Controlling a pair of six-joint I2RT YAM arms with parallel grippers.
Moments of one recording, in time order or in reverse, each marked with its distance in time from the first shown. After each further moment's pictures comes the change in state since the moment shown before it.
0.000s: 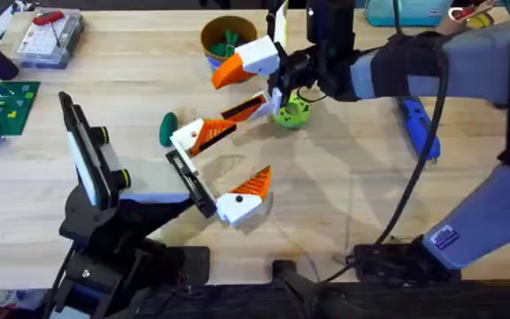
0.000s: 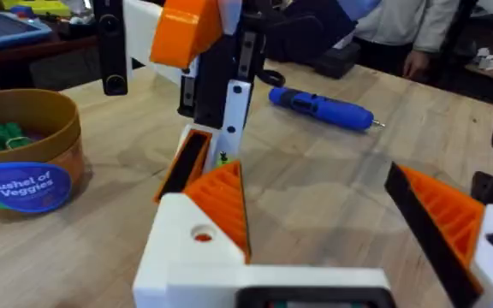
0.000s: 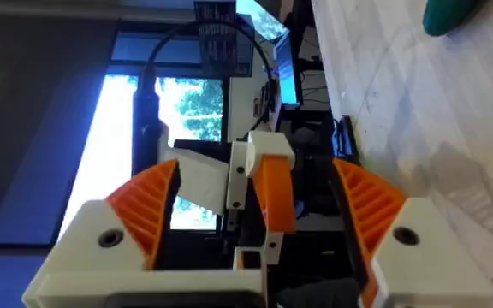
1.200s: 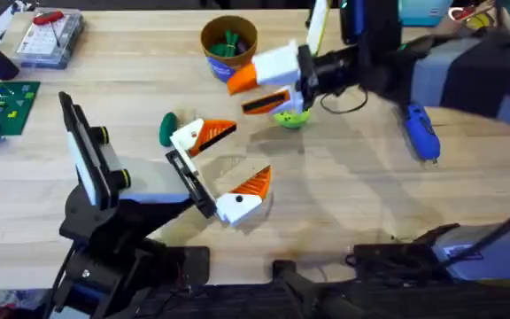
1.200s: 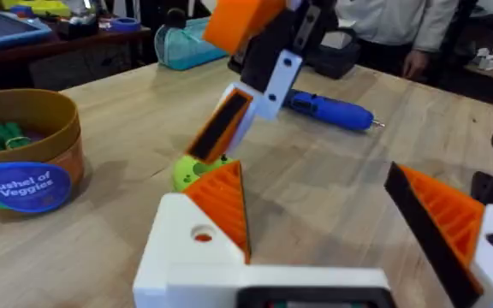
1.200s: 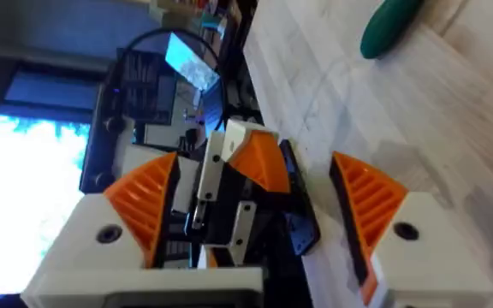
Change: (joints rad) left arm 0.000 0.000 0.000 0.000 0.000 -0.001; right arm -0.033 -0.317 -0.109 -0.484 0.283 -0.460
